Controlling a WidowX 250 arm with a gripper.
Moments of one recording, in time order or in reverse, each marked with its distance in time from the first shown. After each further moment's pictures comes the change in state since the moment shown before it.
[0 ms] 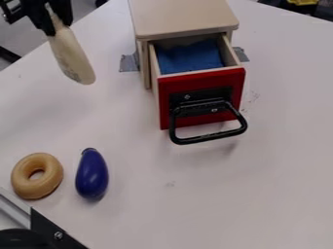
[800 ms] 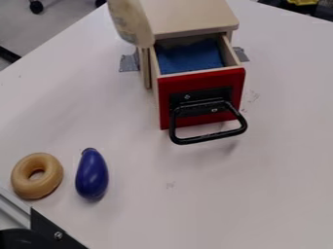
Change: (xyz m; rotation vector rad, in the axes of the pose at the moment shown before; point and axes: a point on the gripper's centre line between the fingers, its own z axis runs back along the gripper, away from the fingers) arm -0.051 -0.067 0.053 -0.093 0.093 -0.080
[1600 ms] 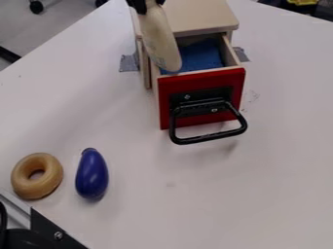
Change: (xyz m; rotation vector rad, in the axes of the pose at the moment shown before) arm -0.030 -0.008 -0.032 0.001 0.038 -0.135
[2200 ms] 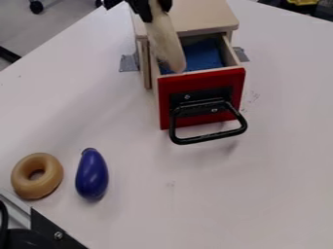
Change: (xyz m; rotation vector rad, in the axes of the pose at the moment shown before) arm -0.011 0.000 -0.005 -0.079 -0.016 -0.032
